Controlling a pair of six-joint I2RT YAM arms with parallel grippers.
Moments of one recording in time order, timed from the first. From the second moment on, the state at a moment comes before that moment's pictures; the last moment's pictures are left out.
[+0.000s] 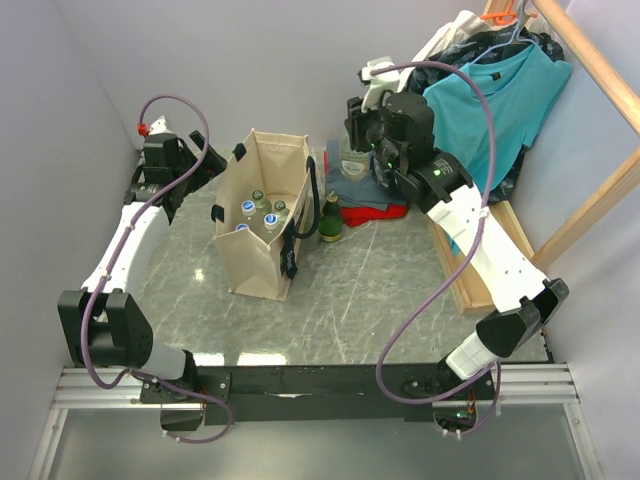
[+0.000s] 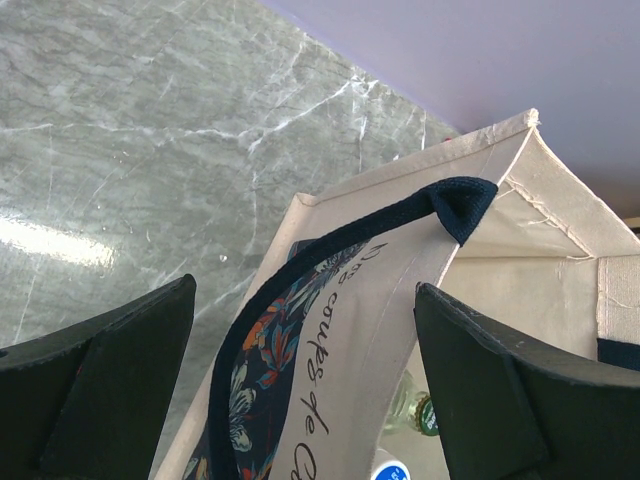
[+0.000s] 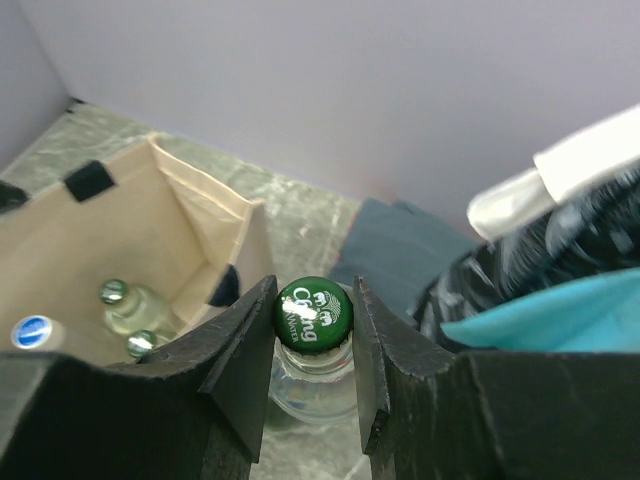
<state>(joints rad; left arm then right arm) -0.05 1.44 1.30 -0.32 0.02 -0.62 0.60 1.56 1.85 -0.42 0.21 -0.04</state>
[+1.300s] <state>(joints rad) -0.06 1.44 1.28 -0.30 0.03 -0.63 0.50 1.45 1.36 -0.20 0.18 0.10</state>
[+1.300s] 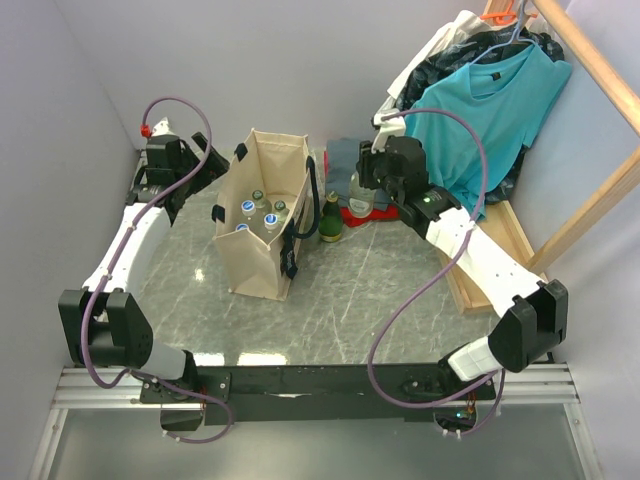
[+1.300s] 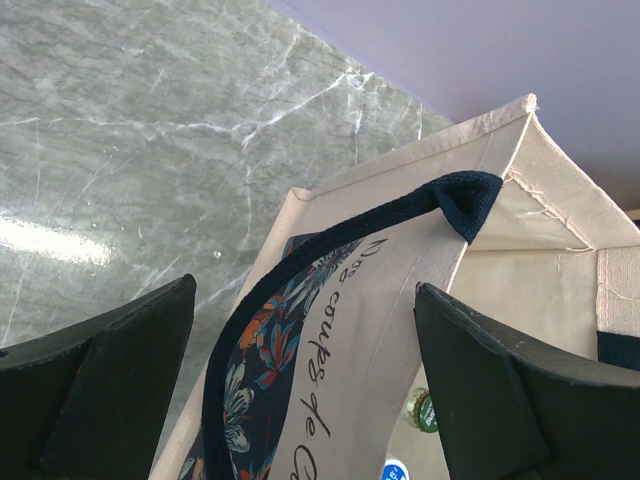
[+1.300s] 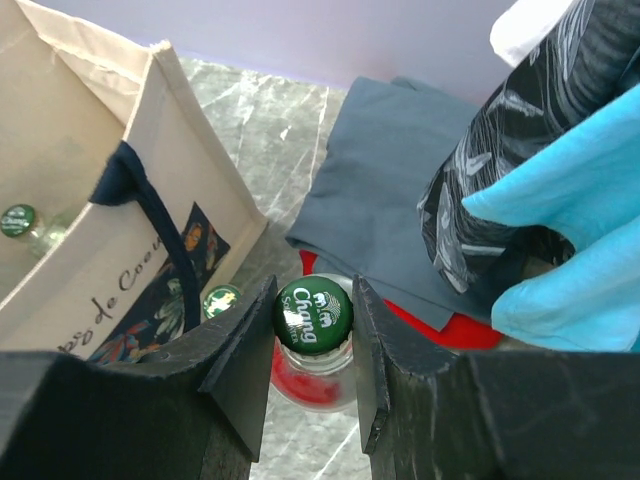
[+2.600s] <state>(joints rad) -0.06 1.44 1.28 -0.30 0.03 -0.63 0.46 1.48 1.17 -0.04 0.18 0.18</state>
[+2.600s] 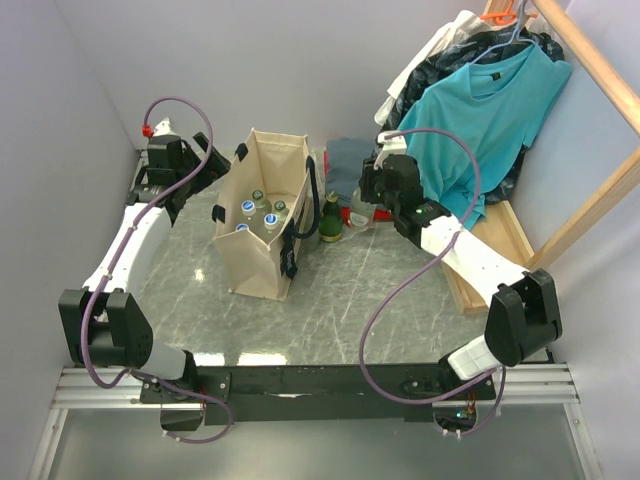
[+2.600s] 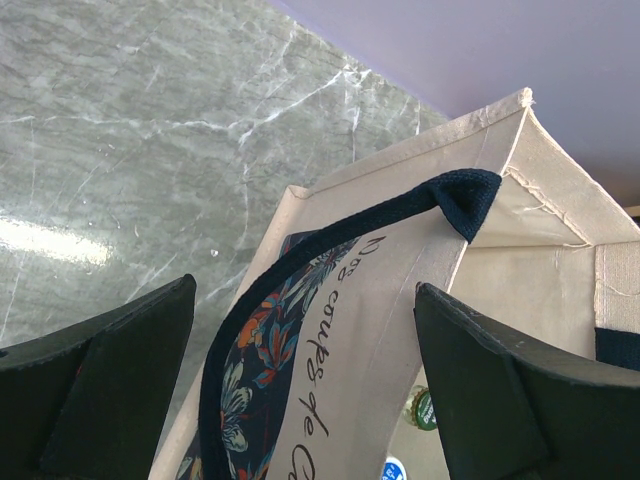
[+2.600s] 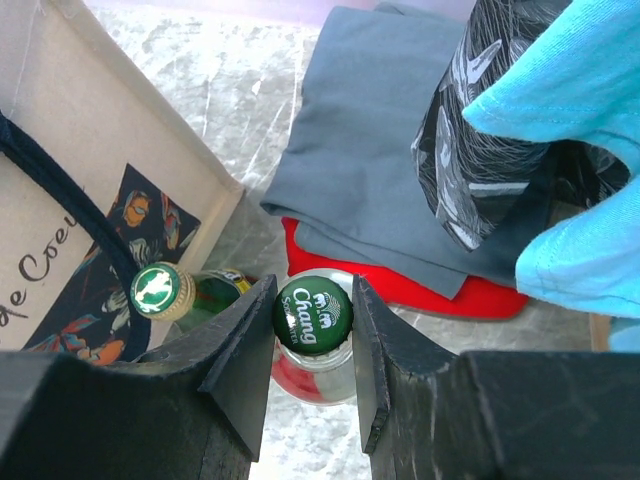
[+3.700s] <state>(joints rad) -0.07 1.44 1.28 -0.30 0.03 -0.63 0.46 1.62 1.14 0.04 0.16 0.20</state>
